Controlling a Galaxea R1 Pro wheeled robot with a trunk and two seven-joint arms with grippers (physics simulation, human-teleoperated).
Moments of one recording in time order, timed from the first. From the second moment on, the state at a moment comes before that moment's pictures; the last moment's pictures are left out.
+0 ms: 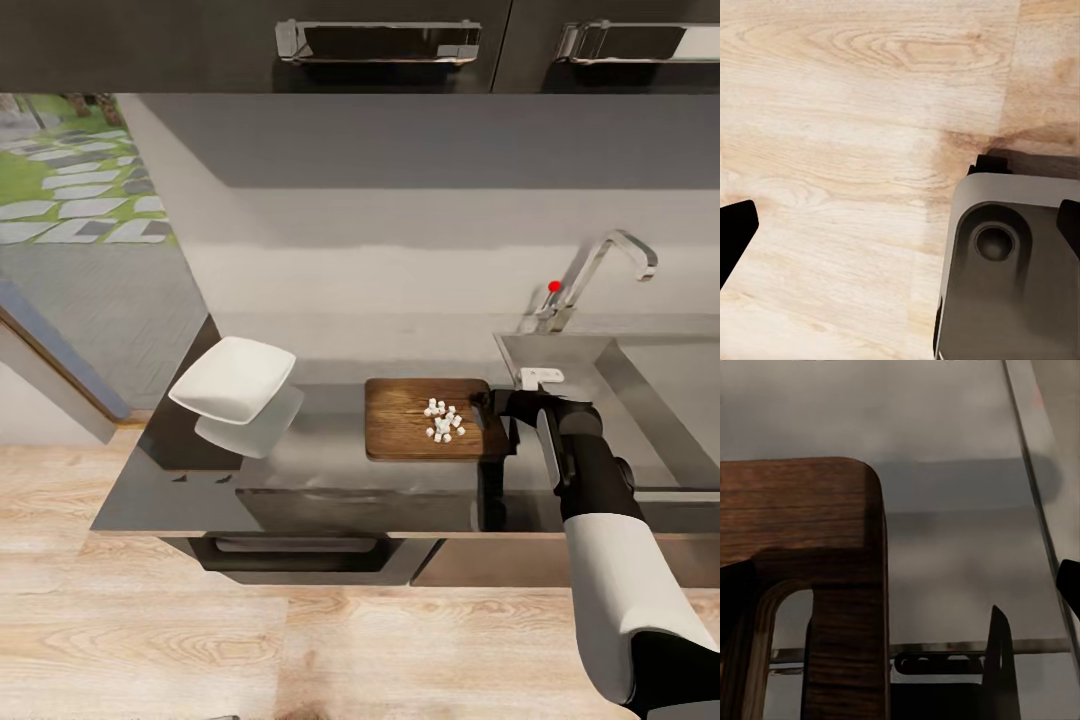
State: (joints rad) left arm -0.43 -0.05 -0.30 0.07 0.32 -0.30 0.35; right arm -0.92 -0.04 -0.21 -1.09 0.19 0.70 0.23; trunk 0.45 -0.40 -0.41
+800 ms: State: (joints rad) left arm -0.43 -0.06 -0.30 0.07 0.32 -0.30 0.35; right arm -0.92 -0.04 -0.21 -1.09 0.19 0.70 0.23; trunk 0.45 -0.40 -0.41
